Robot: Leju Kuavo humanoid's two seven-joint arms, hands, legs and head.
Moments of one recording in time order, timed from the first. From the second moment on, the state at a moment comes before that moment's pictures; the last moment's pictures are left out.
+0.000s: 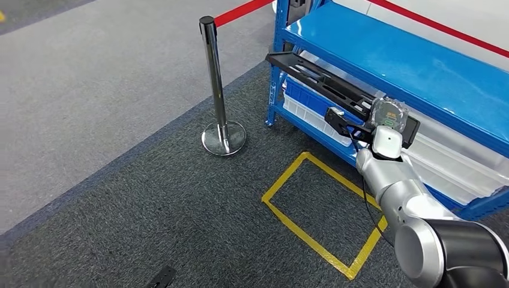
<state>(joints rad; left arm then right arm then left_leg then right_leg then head) -0.23 -0.17 1.11 -0.21 -1.57 0.04 -0.08 -1.08 -0.03 0.04 -0.30 1.57 -0.39 0.19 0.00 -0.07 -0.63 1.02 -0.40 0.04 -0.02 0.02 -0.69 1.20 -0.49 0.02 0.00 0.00</state>
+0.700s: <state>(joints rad) -0.24 -0.17 1.12 -0.21 -1.57 0.04 -0.08 -1.06 -0.05 0.05 -0.30 1.57 -0.39 0.16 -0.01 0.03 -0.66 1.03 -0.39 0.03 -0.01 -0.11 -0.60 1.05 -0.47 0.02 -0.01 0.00</state>
